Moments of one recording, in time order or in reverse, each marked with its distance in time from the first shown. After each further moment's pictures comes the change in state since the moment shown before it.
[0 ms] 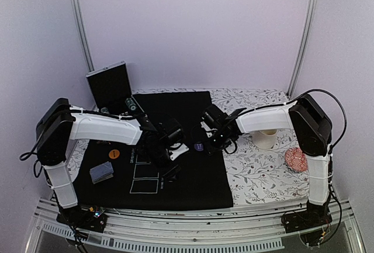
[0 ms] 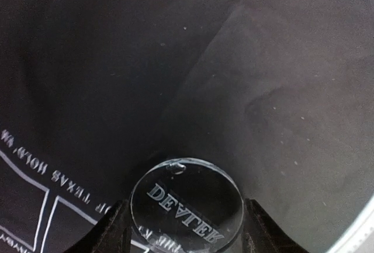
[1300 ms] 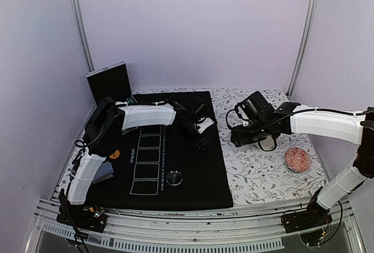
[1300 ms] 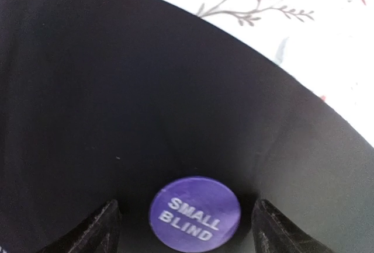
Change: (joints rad) left arm 0.113 0.535 0.697 0.044 -0.023 0.173; right arm -0.075 -0.576 -0.356 -0.069 0.092 0.108
